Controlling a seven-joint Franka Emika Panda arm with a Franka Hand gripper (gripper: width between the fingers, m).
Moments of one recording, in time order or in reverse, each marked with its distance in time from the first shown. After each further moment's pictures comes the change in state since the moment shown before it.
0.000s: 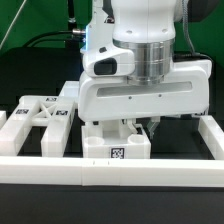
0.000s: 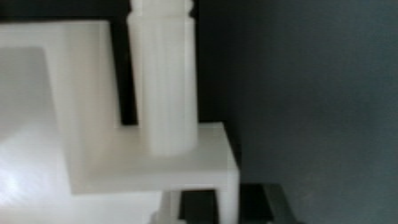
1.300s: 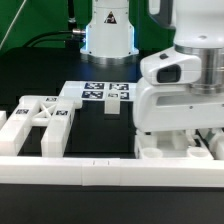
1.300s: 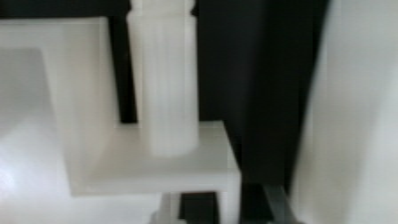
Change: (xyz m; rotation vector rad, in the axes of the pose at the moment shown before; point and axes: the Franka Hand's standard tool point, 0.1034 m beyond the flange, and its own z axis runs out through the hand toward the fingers) arm 0.050 -0.086 0.004 0.010 0.036 0.076
